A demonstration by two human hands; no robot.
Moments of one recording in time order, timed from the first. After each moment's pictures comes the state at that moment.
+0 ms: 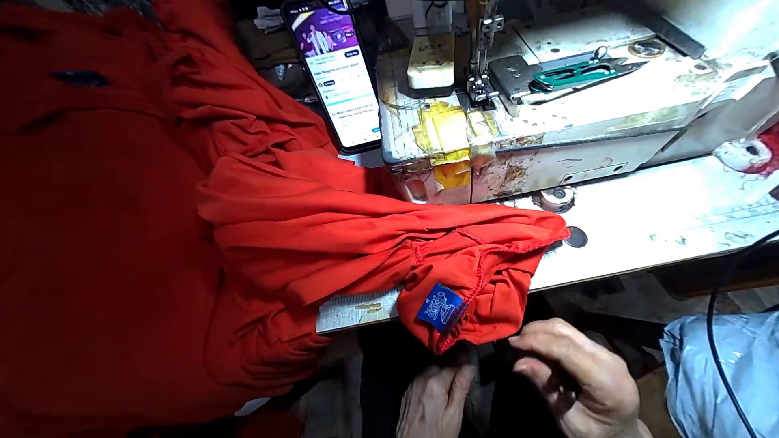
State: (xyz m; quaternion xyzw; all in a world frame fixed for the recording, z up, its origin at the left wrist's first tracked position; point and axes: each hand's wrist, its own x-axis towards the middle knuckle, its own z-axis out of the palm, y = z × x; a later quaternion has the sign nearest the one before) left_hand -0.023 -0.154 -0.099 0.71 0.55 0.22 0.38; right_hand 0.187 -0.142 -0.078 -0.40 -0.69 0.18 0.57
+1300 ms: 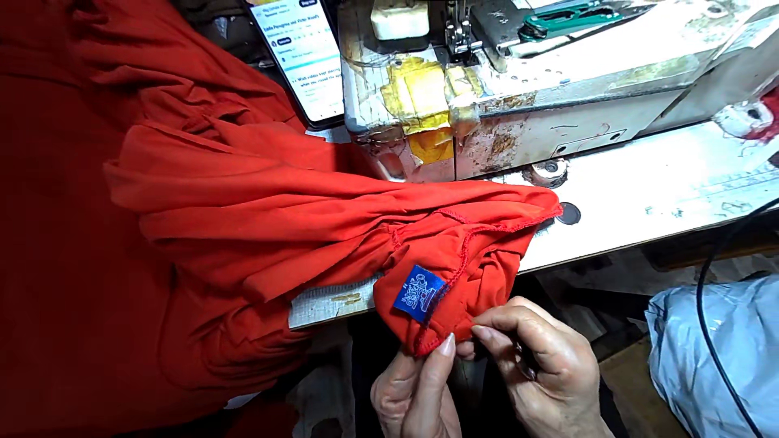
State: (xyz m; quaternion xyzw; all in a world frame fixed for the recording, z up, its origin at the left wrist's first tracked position) left_hand 0.027 -0.145 -0.049 0.34 0.38 0.68 0.53; right_hand 0.142 -0.142 -0.054 -0.49 -0.59 0.23 0.60
